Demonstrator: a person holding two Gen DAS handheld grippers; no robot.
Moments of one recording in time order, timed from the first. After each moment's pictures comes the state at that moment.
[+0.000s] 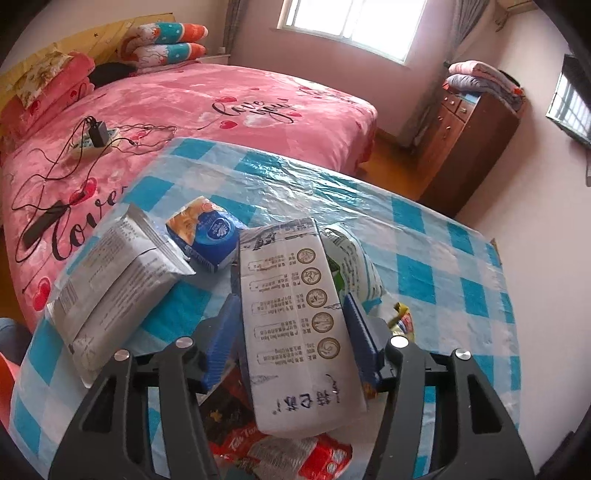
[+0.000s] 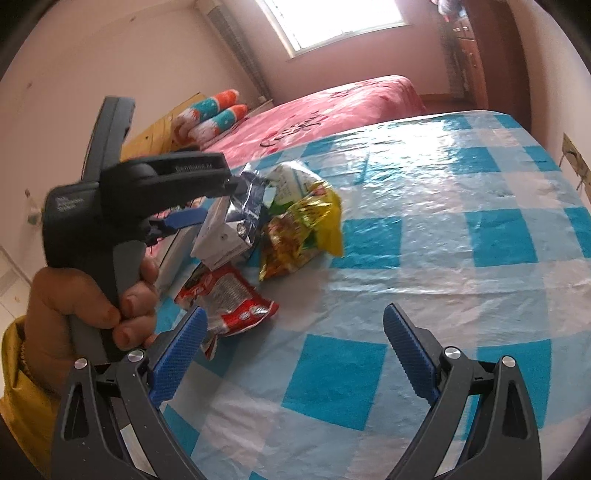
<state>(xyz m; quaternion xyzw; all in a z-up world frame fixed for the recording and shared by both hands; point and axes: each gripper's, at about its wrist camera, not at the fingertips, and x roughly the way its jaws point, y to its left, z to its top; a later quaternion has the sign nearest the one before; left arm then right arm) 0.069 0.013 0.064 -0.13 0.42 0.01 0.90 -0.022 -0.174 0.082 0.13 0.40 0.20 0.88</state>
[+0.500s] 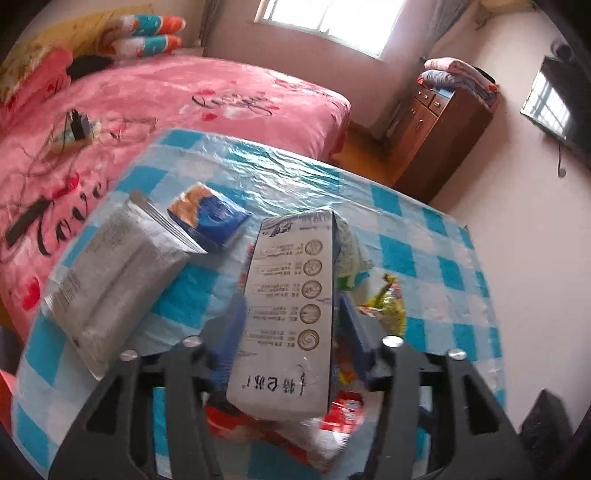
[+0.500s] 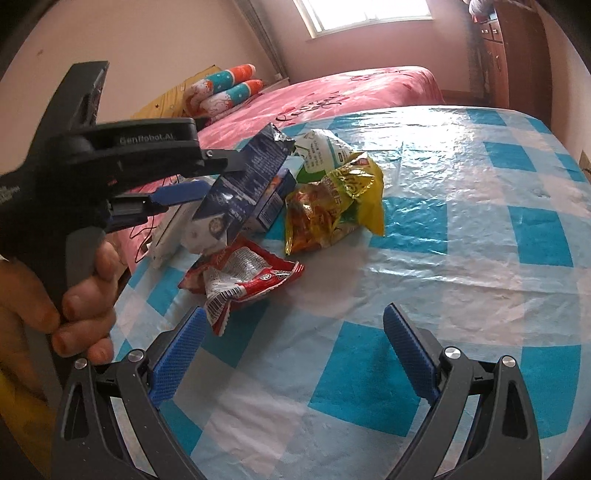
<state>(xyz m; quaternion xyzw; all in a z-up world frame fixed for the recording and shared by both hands) 0.050 0.035 0.062 -0.13 0.43 -0.05 0.89 -0.014 -0.144 0.069 0.08 0.43 0.22 0.87</state>
